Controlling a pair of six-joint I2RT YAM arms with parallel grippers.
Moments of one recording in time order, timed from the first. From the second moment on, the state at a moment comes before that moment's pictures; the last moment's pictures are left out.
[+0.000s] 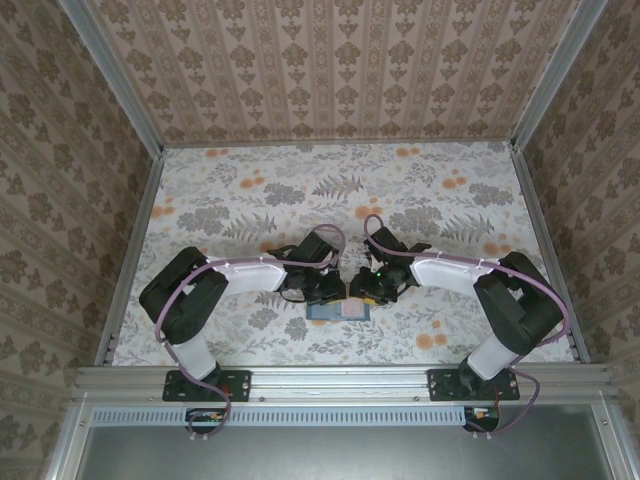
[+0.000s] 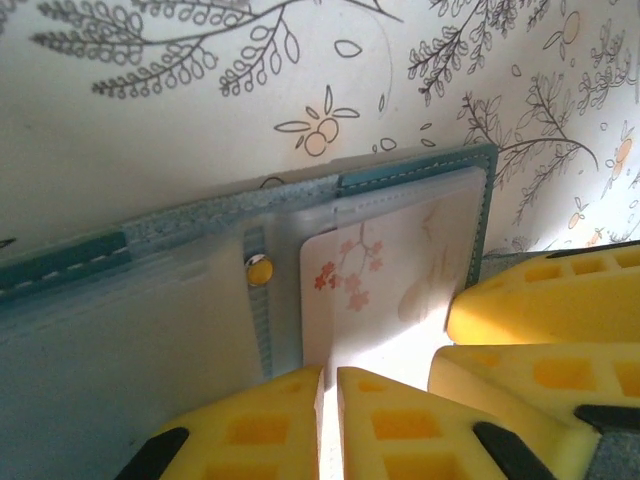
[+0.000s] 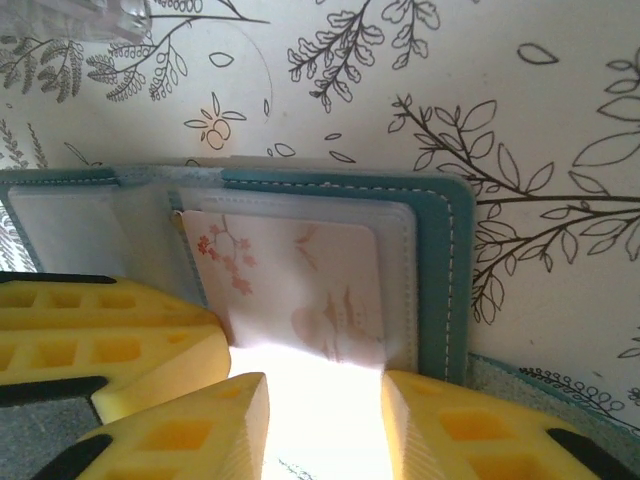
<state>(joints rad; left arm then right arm) -0.86 1.73 0.87 -0.22 0.44 -0.91 0.61 1.60 0.81 -0.42 -0.37 0.83</state>
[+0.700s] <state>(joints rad) -0.86 1.71 0.89 -0.27 0.41 -0.87 0.61 1.57 0.82 -0.47 -0.35 0.81</state>
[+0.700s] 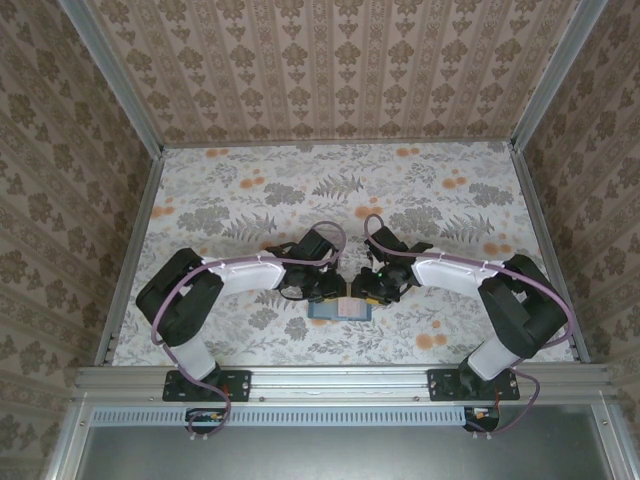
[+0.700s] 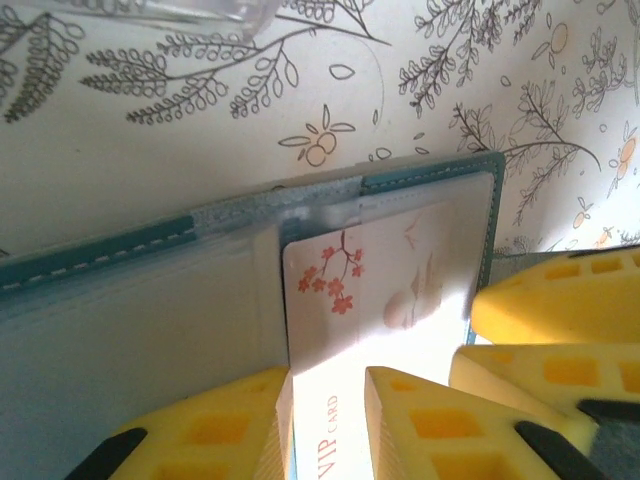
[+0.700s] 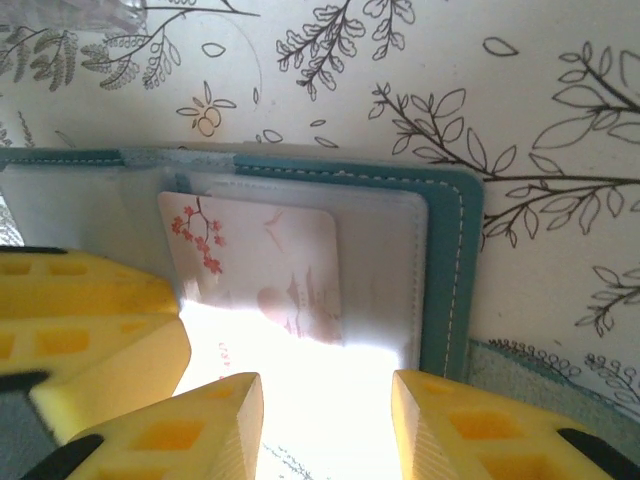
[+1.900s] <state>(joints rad) -0.83 1.69 0.82 -0.17 0.45 -0.93 0.63 1.64 0.83 -0.39 -0.40 0.83</state>
